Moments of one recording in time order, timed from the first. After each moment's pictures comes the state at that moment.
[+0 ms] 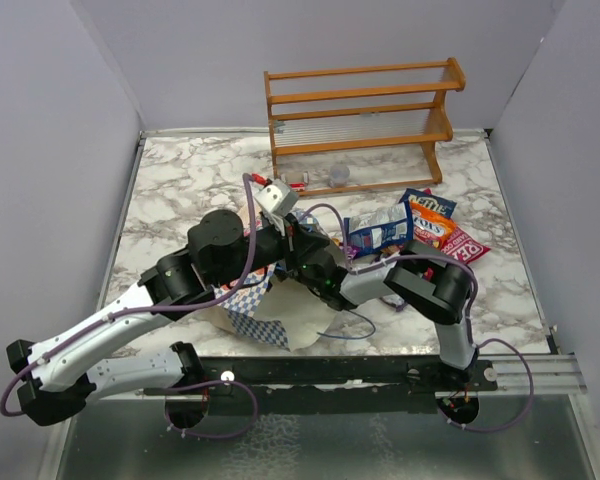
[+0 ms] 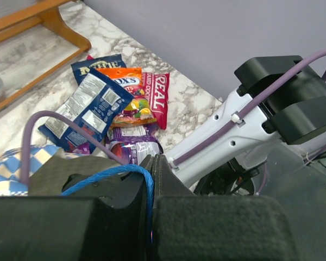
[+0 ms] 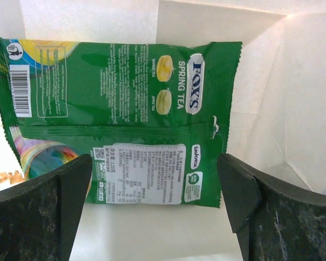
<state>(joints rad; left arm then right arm) -1.02 0.92 1.11 -0.28 0.03 -0.34 1.03 1.98 0.89 0.94 0.03 -0.13</state>
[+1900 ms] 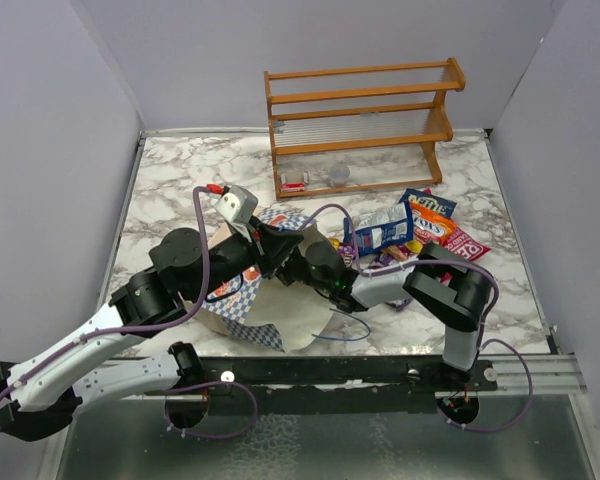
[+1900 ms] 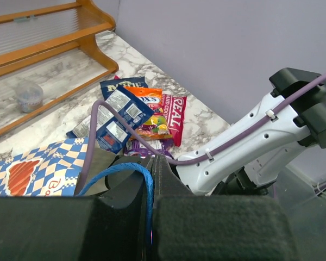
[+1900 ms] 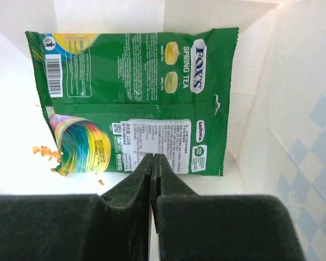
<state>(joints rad) -1.02 0.77 1.04 -0.27 -0.09 -0.36 1.03 1.88 0.83 0.88 -0.06 -0.07</state>
